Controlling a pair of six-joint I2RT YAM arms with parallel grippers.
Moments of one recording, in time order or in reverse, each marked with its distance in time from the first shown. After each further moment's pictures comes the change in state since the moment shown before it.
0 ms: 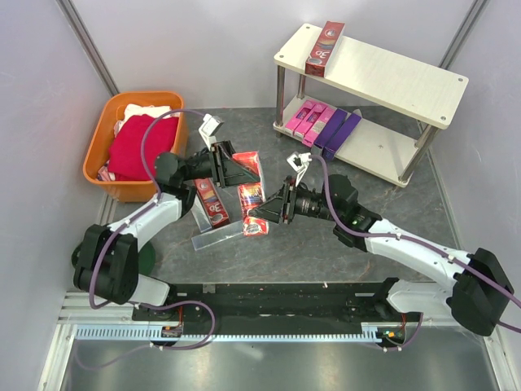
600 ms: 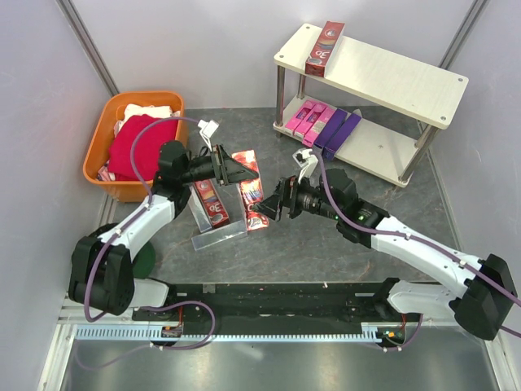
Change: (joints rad) left arm 0.040 -0.072 0.014 -0.664 -0.187 0.420; right arm -0.006 -0.039 0.105 -0.378 0.262 -0.113
